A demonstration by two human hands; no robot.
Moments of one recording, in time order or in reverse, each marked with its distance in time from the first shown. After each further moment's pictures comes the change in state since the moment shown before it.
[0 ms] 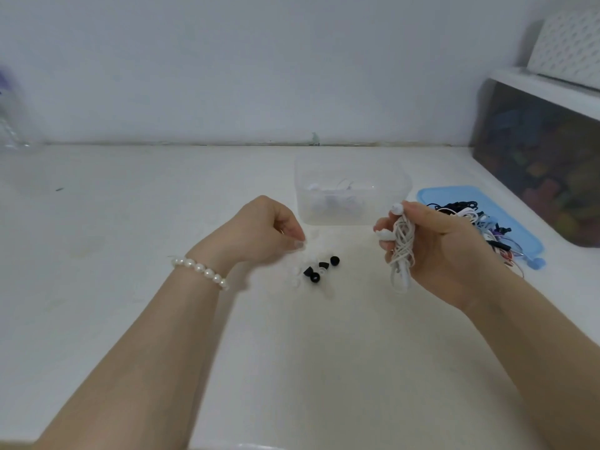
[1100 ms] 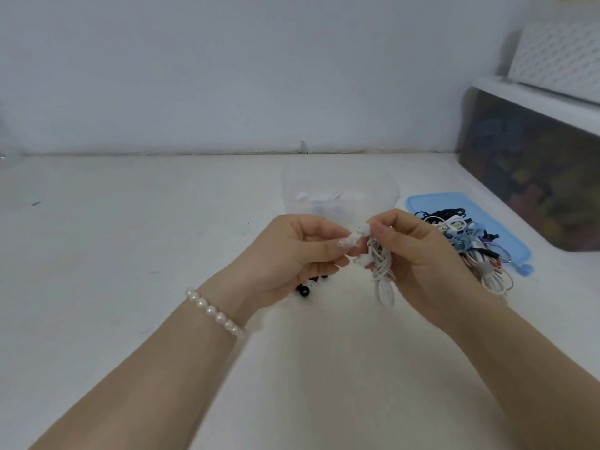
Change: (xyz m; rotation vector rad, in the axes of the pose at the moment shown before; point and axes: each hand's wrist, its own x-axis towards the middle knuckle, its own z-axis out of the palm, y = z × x) left_hand -0.021 0.049 0.030 -0.909 -0.188 -0.023; right_hand -0.005 0.009 0.015 -0.105 0.005 -0.177
